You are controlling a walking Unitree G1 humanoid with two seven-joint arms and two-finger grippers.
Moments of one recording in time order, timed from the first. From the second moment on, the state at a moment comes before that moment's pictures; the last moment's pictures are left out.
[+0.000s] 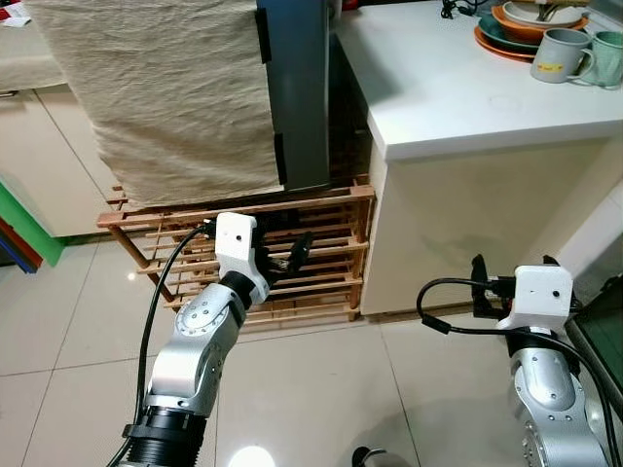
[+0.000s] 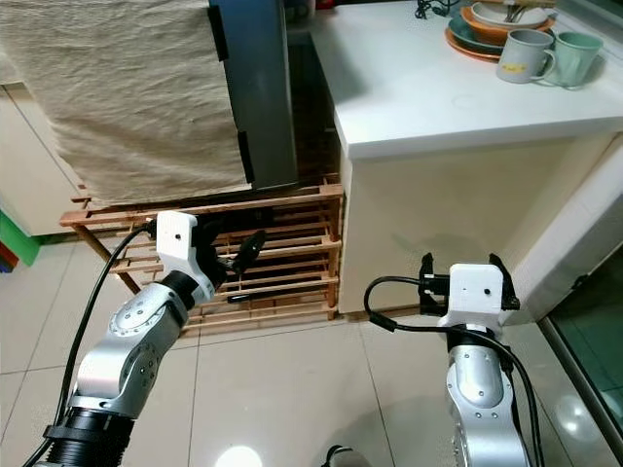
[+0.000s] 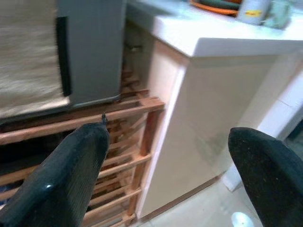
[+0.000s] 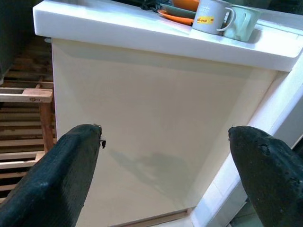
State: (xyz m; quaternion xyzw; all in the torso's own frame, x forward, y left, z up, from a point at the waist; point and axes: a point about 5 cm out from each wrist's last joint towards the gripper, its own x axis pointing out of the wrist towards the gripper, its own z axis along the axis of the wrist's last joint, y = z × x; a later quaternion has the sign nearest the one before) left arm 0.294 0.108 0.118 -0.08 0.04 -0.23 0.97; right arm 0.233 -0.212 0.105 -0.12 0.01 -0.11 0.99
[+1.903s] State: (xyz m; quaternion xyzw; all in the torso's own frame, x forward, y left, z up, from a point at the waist) left arm 0.273 0.124 0.103 -0.05 0.12 -0.22 0.97; right arm 0.231 -0.220 0.097 -0.12 0.03 -0.12 0.98
